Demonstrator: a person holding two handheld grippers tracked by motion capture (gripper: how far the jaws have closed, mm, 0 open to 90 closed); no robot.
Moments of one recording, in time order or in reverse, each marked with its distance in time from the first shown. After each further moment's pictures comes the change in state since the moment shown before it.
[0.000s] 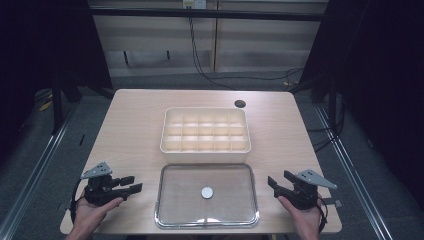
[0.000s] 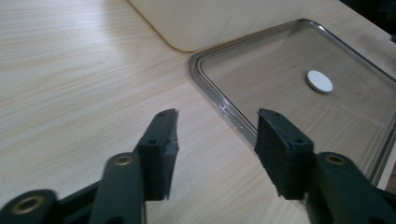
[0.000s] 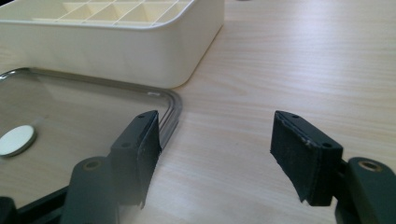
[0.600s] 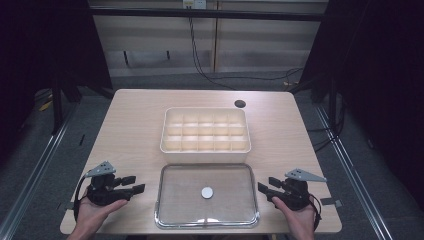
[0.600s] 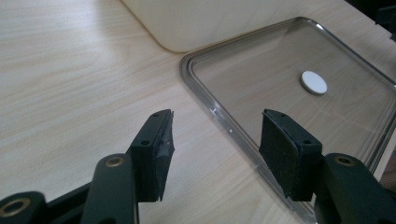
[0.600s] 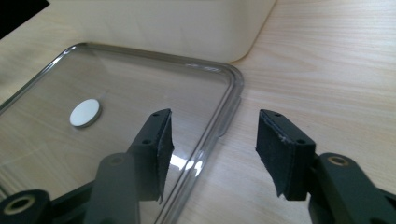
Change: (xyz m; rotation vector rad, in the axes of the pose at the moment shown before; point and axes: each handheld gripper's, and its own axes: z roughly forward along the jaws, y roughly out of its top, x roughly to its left) left arm -0.011 0.010 0.003 0.024 -0.001 0.004; right arm 0.019 0.008 0.005 0.142 0.169 0.032
